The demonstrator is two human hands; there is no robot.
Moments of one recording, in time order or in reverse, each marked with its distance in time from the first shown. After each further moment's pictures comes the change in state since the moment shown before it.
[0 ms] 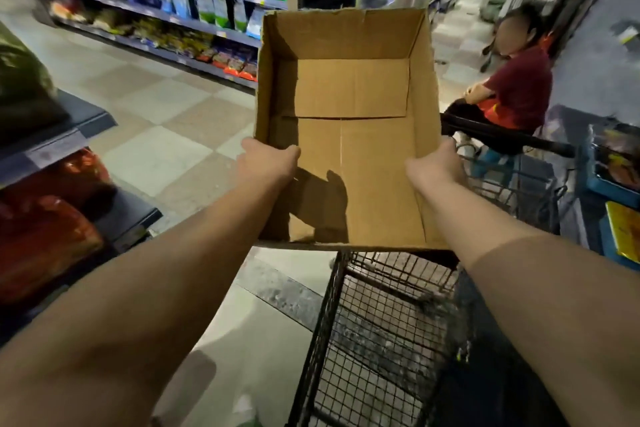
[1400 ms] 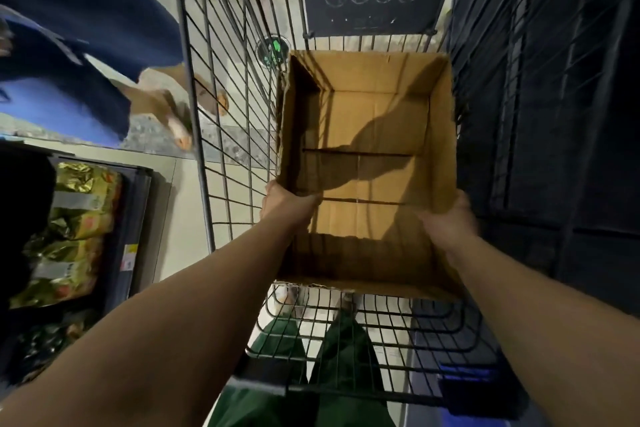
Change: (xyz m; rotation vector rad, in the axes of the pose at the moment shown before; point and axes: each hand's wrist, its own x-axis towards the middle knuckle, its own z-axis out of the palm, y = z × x) left_hand -0.088 -0.292 0.266 0.576 -0.640 -0.415; right_hand -0.056 0.426 0.123 0.146 -0.359 0.920
